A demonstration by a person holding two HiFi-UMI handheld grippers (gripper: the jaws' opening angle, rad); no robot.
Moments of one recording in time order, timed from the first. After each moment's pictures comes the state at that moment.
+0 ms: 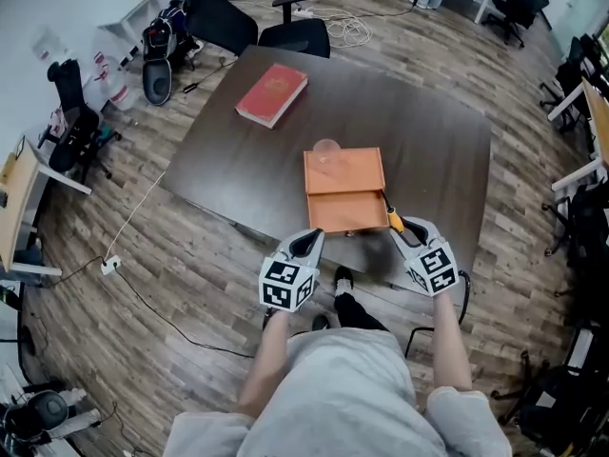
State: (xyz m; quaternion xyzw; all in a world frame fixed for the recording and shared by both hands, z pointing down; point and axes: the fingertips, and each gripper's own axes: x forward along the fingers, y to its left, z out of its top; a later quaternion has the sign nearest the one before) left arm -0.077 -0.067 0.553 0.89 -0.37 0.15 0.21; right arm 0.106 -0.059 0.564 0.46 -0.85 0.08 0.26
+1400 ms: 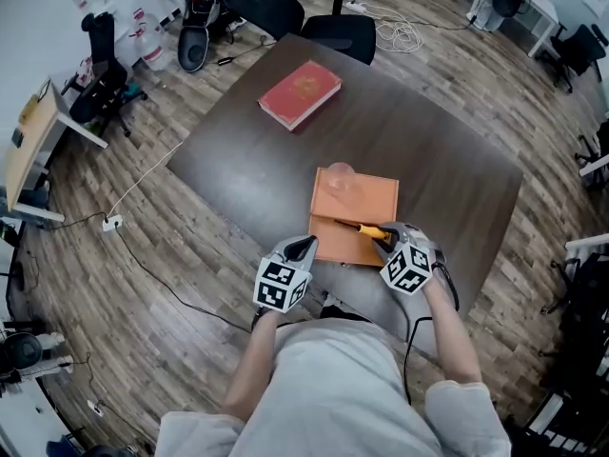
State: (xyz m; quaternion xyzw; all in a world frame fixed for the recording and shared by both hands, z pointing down) left arm -0.081 -0.136 0.606 0.85 -0.44 0.20 0.23; right arm 0.069 -0.158 0.654 0.20 -0.85 -0.06 0.48
